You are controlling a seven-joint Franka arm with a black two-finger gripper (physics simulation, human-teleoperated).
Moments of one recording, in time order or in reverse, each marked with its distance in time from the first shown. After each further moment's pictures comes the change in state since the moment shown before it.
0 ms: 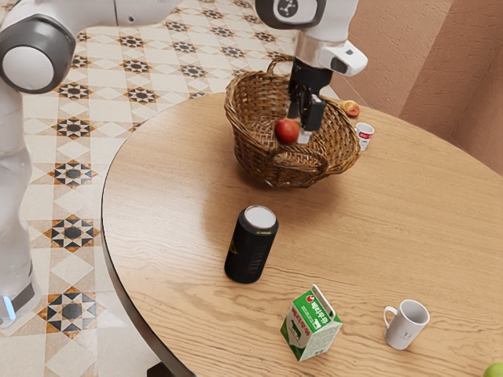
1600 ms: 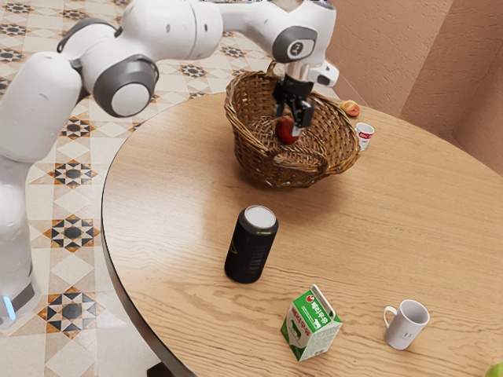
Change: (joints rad) arm 0.242 0.394 0.200 0.156 -0.088 0.227 0.112
